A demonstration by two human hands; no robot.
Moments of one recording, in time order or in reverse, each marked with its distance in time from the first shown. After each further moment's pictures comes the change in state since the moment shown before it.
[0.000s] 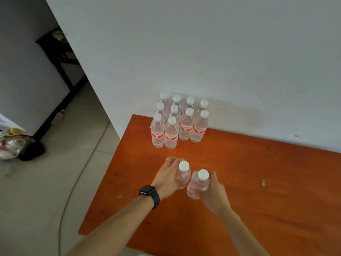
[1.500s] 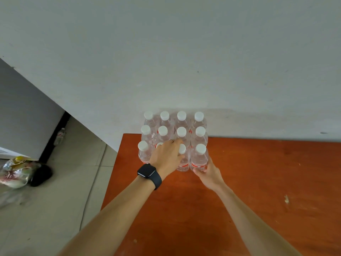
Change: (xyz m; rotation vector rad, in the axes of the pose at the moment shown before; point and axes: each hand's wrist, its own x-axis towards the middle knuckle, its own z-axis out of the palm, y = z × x) left_hand 0.175 0.043 -0.076 0.470 0.022 0.047; right_hand 0.189 -0.011 -0.003 0.169 -0.128 0.089
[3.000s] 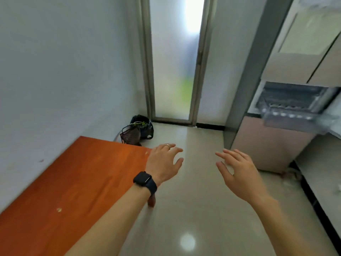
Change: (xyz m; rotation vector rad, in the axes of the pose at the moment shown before) left_hand -0.417 0.547 0.112 -0.011 -0.182 1.523; right_hand -0.776 0.240 -0.110 -0.275 1.429 0.698
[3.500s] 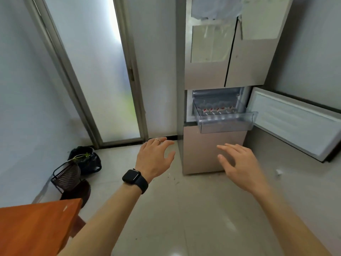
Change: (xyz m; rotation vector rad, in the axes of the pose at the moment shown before) left_hand 0.228 0.252 0.071 -0.034 0.022 0.243; right_hand 0.071 0.290 -0.133 -0.036 0.179 0.271
